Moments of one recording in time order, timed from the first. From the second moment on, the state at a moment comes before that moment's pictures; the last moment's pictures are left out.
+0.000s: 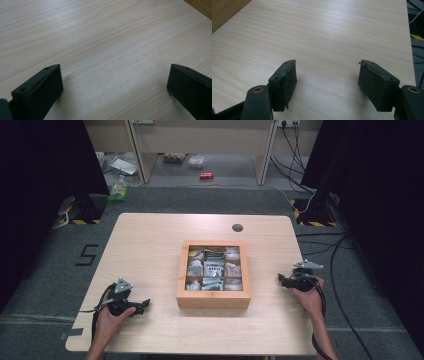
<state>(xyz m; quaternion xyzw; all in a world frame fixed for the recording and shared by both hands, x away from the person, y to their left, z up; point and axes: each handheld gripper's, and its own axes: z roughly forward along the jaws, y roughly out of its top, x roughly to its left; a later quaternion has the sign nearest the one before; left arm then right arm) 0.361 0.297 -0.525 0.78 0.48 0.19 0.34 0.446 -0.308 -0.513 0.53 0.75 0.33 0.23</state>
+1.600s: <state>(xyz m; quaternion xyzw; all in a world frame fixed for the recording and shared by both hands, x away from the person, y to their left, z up) 0.361 0.298 -0.525 0.78 0.48 0.19 0.34 0.404 -0.255 -0.480 0.48 0.75 0.39 0.21</state>
